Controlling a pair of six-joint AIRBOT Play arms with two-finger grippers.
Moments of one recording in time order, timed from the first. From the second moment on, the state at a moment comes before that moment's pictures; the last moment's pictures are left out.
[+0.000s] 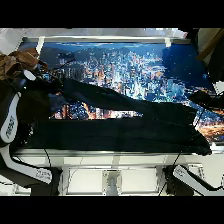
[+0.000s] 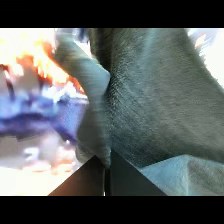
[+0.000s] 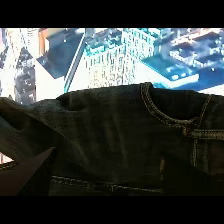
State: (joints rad) left arm 0.16 -1.63 1.42 1.19 -0.94 -1.61; right arm -0.62 -1.11 1.05 -1.04 1.19 1.15
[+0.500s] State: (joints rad) left arm 0.16 -1.14 1.02 1.60 -1.08 -1.64; right arm -0.62 -1.11 1.05 -1.11 1.27 1.16
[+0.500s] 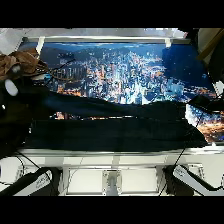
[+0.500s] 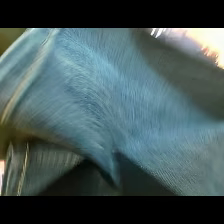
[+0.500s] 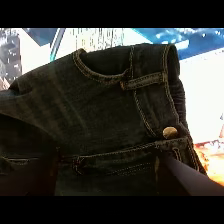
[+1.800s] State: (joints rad) left arm 0.36 -1.92 1.78 1.28 -1.26 -1.58; right arm -0.62 -1.16 1.05 -1.09 1.21 1.17
